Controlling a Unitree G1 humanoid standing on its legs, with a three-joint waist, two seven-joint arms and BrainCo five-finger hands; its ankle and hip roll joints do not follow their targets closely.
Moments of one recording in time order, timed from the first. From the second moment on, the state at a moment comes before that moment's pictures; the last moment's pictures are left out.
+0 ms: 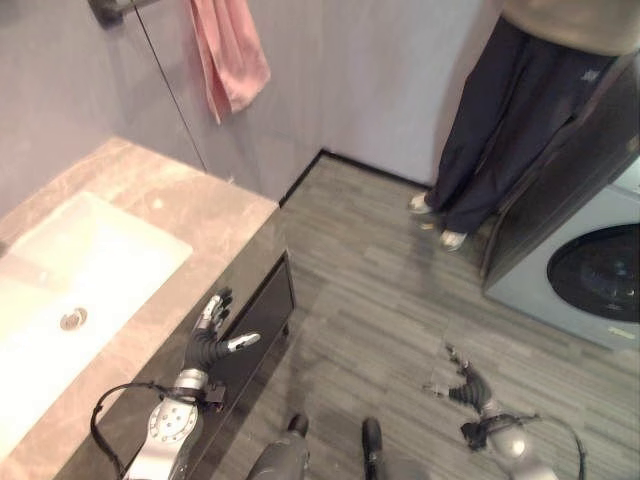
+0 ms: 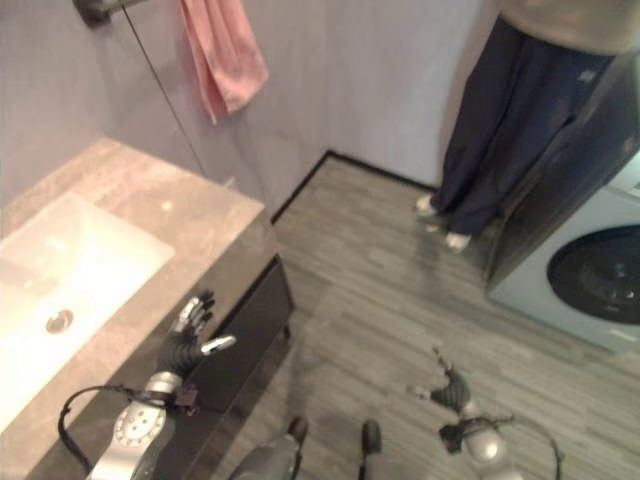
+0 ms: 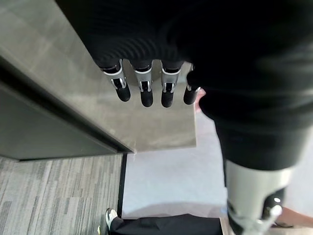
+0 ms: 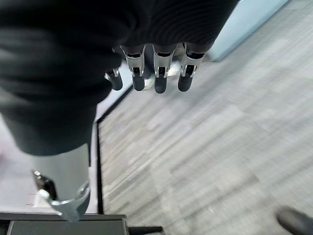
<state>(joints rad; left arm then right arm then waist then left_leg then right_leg) 0.18 0.45 -0.17 0.13 -0.31 -0.35 0.08 0.15 -0.45 0.22 0.56 -0.01 -0.24 -0.15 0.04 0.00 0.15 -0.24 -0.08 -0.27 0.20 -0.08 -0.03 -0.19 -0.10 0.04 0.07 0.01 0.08</state>
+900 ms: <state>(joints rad) 0.19 0.38 -0.22 0.47 -0.26 -0.28 0.08 0.15 -0.42 0.24 0.63 -0.01 -0.22 -0.17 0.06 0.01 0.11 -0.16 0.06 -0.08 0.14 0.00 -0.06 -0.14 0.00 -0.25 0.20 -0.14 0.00</state>
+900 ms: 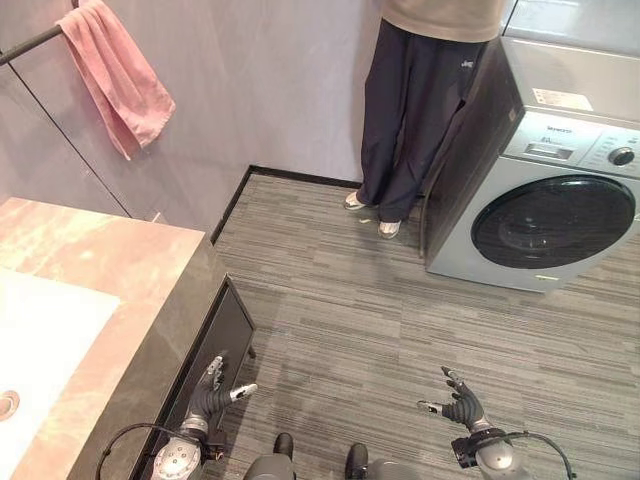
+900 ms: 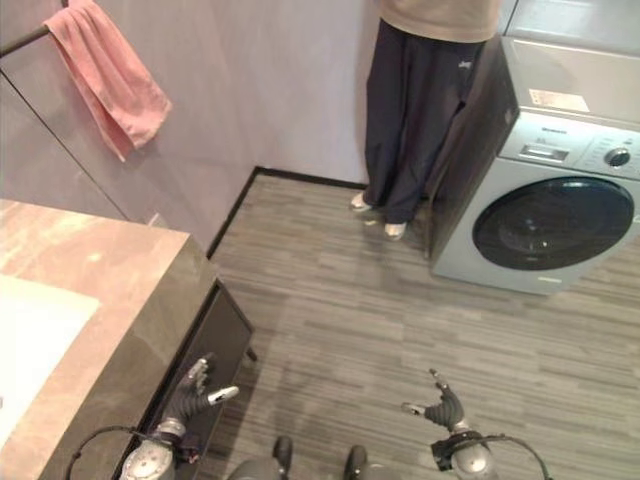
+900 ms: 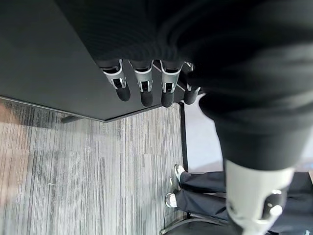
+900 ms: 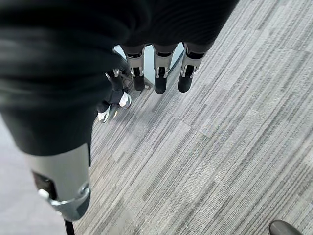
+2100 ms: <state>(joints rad) 0.22 0.46 -0.18 0.41 -0.22 -0.26 0.10 0.07 -0.35 0.26 0.56 -0.02 -0.21 -0.13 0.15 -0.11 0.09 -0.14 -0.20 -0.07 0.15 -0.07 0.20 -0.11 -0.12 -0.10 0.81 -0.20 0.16</state>
